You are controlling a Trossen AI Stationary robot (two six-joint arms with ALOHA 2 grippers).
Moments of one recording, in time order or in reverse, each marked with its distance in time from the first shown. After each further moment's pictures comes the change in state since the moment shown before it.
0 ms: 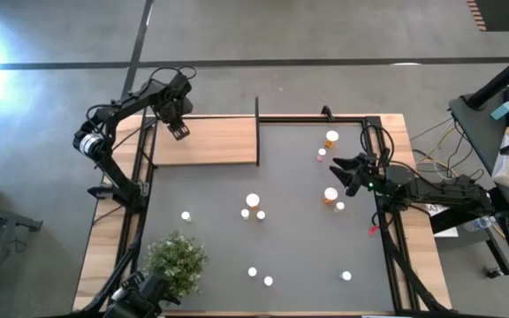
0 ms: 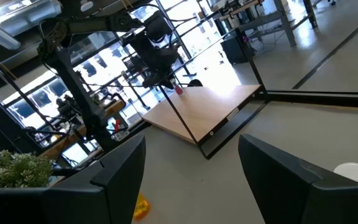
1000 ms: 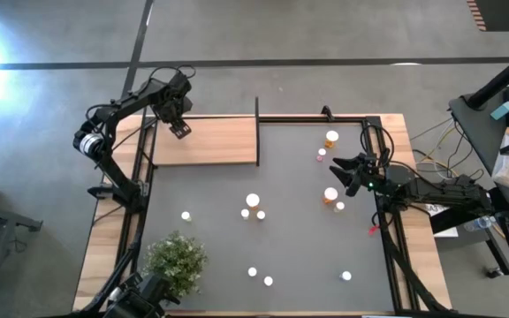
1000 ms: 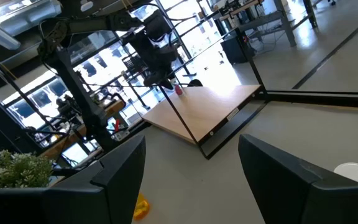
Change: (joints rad) left arm 0.000 0.000 0.013 -0.013 0.000 -0.083; right arm 0.000 0.000 0.000 0.000 0.000 0.000
